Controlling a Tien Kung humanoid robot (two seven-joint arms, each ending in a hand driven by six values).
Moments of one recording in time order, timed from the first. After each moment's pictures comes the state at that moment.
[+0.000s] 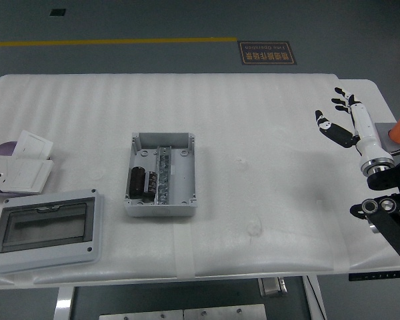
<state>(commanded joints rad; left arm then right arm) -0.03 0.25 -0.77 -0.19 0.90 -0.16 0.45 0.22 -0.40 1.19 1.32 -1.55 -0.40 -0.07</state>
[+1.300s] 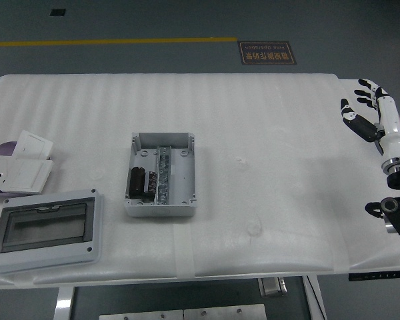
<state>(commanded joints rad) -0.03 0.26 -0.78 -0.19 0.88 -0.16 0.44 0.16 -0.38 1.33 1.36 -1.53 -0.40 -0.02</state>
